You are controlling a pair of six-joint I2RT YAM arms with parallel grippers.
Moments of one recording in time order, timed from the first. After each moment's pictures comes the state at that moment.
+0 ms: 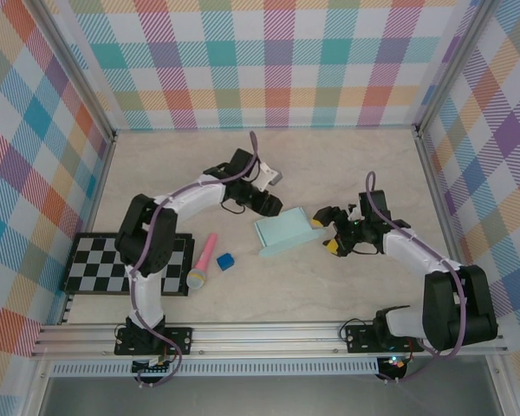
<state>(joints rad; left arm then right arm) -0.56 1.99 1.47 -0.50 0.51 0.03 0.20 1.29 0.64 -0.28 -0.67 1.08</state>
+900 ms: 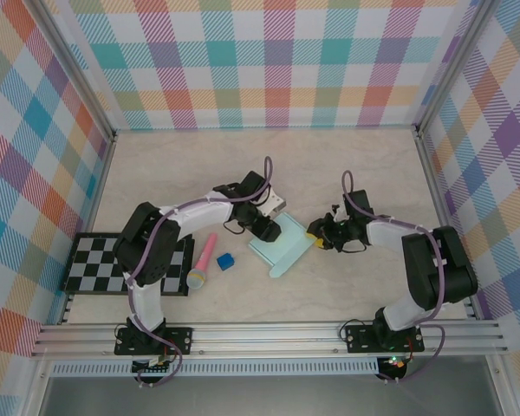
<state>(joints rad) -0.67 1.89 1.29 -0.56 0.29 0.05 0.26 1.57 0.69 -0.15 -0.68 0.89</state>
